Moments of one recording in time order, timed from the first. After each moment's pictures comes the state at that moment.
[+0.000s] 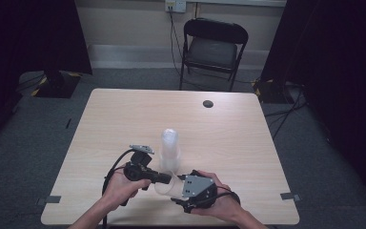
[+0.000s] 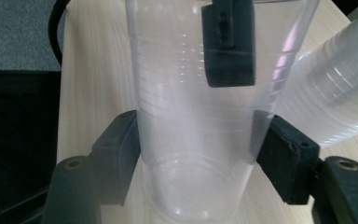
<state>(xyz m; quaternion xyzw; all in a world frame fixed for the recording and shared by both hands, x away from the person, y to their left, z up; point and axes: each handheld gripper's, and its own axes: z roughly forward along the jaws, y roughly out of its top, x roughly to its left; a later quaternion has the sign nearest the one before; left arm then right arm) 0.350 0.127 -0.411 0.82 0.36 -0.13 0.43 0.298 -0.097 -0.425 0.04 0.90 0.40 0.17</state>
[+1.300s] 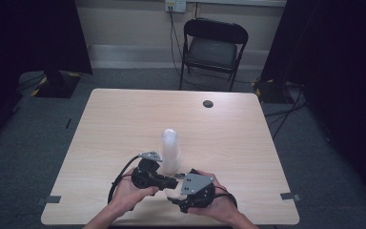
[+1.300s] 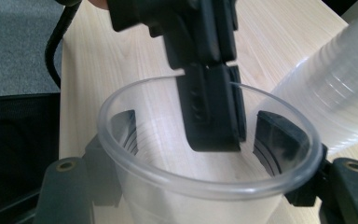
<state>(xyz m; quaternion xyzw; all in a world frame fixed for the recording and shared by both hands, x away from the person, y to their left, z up) 0.338 0.109 -0.423 0.83 0.33 -0.10 0.44 0.299 -0.093 -0.427 0.07 0.89 0.42 0.16</state>
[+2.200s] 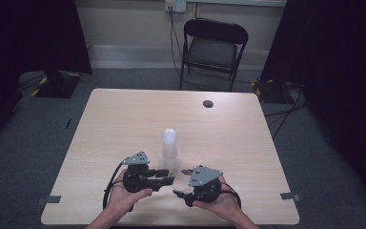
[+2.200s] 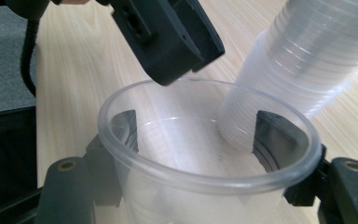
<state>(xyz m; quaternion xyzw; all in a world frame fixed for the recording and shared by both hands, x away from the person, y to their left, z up) 0.327 0.131 -0.427 0.78 0.34 -0.02 0.52 0.313 -0.110 -0.433 0.13 0.88 0.44 0.16</state>
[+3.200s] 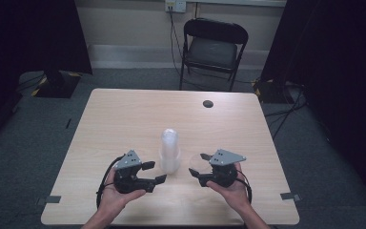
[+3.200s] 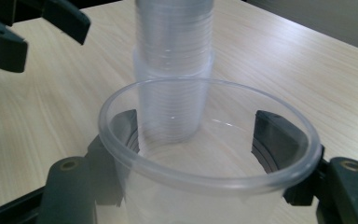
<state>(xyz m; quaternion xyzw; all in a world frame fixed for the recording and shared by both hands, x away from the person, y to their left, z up) 0.320 0.150 -0.422 0.78 0.33 0.08 0.52 0.345 -0.155 -0.424 0.27 0.82 0.47 0.18</state>
